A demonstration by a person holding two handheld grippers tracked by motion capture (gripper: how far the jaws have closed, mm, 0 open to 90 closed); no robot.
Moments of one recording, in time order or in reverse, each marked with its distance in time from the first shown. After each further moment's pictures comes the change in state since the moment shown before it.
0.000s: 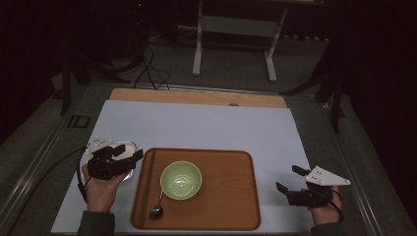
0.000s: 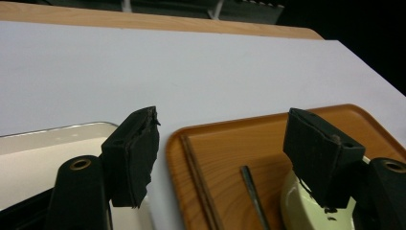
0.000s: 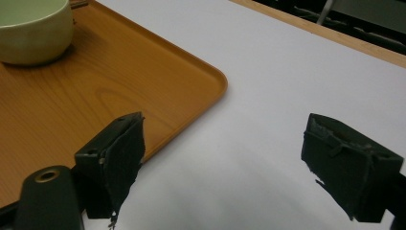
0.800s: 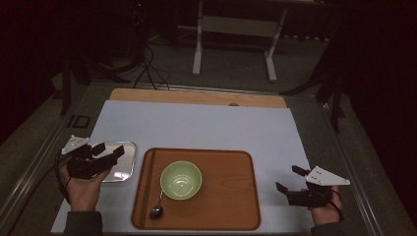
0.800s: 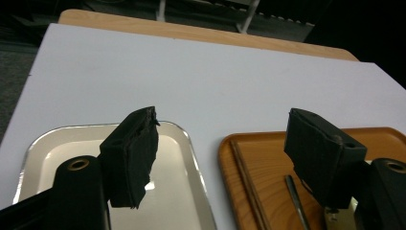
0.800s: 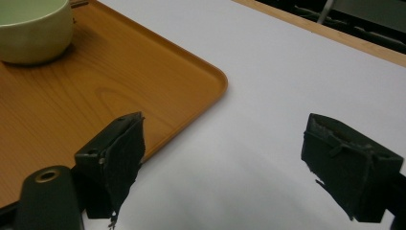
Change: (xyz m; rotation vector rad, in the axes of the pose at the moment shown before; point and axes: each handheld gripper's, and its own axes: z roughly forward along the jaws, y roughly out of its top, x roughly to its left) left arm 0.038 -0.001 -0.020 -0.044 0.100 -0.070; right arm 0.000 0.000 0.000 0.003 0.000 0.000
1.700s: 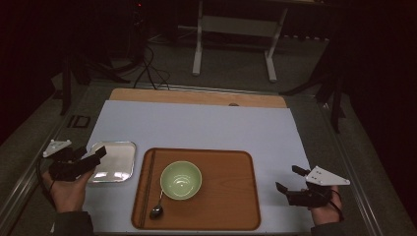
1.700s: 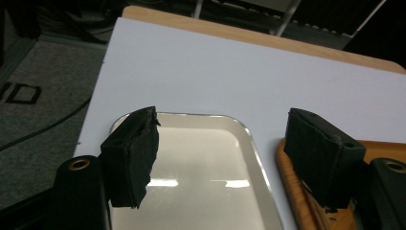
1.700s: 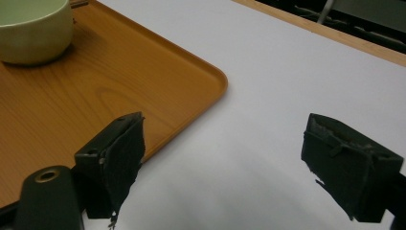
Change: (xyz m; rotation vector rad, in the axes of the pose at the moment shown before) left arm 0.041 -0.010 -0.007 -0.011 0.111 -0.062; right arm 0.000 0.000 0.000 0.000 0.001 0.001
